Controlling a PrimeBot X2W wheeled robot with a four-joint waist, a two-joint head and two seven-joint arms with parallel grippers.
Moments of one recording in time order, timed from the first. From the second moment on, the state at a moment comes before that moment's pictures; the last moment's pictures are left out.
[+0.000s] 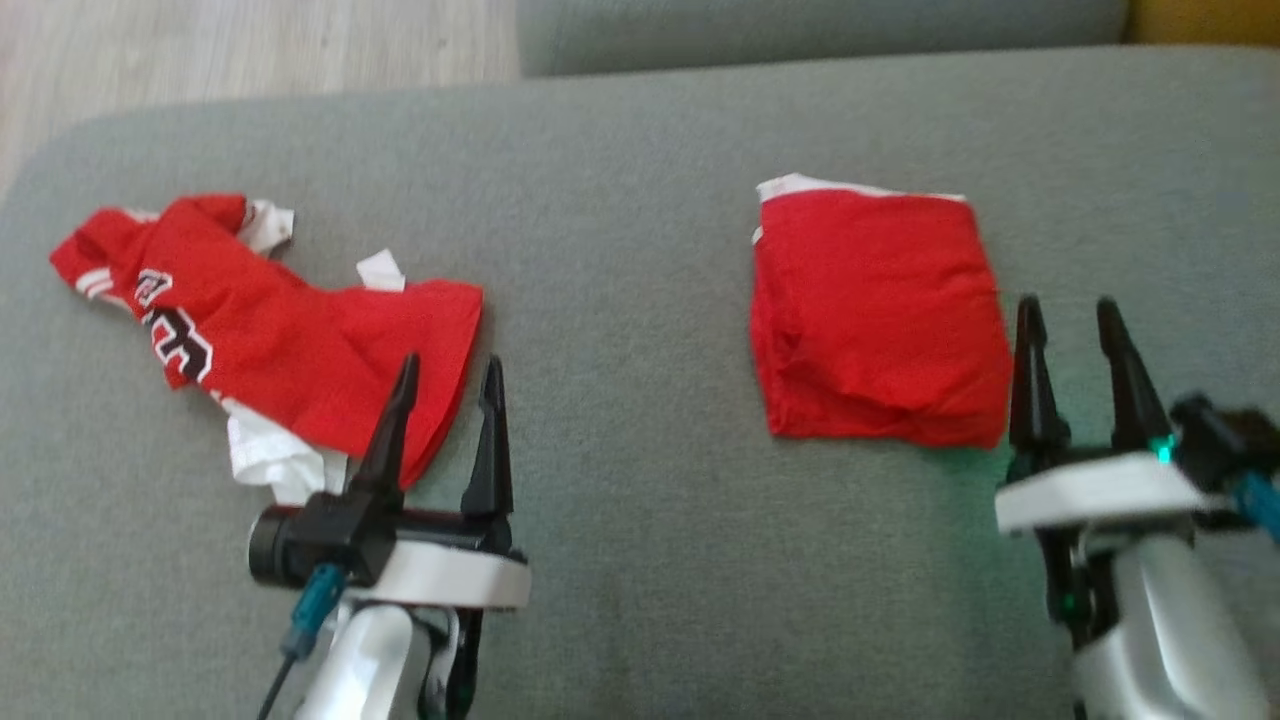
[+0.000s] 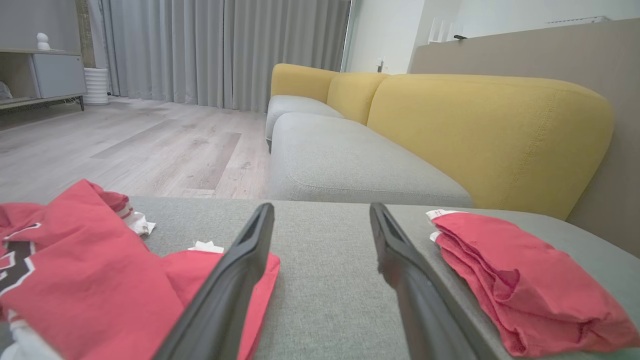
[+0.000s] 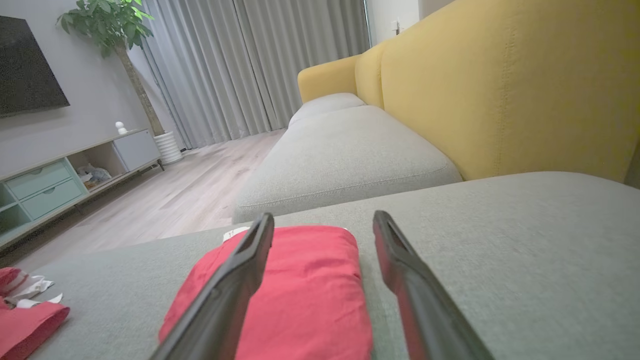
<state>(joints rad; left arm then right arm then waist) -0.16 0.05 -0.31 0.23 -0.27 0.03 -0.26 -0.16 -0.05 -0.02 0.28 0.23 0.13 -0.25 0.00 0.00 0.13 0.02</state>
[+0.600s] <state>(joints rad) -0.26 0.05 -0.37 0.23 -0.27 0.03 -0.26 -0.53 -0.06 -0.13 0.82 0.27 0.13 -0.14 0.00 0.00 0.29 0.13</state>
